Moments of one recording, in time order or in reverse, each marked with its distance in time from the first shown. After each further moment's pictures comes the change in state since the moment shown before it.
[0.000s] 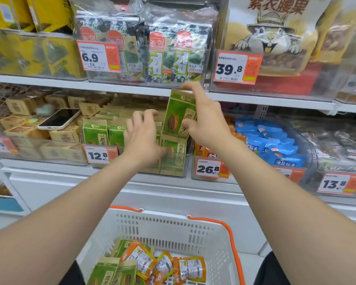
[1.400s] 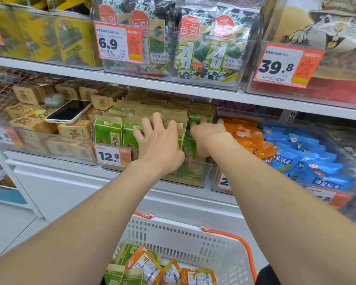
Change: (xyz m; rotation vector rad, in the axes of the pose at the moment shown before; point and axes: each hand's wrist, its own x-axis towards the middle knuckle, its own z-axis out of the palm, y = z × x) left_hand 0.014 -0.015 0.014 0.279 -0.101 0.022; right_hand 0.067 0.026 0.096 -0.962 -0.758 0.098
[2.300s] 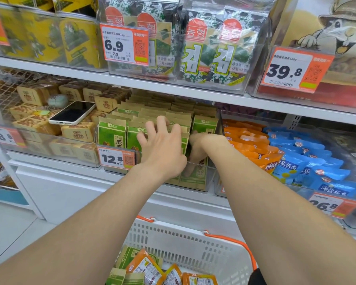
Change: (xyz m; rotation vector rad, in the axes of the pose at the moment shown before) left_hand 0.000 -0.005 0.000 -0.015 0.012 0.010; right_hand 0.049 -0.010 0.016 0.357 -0.212 -0.050
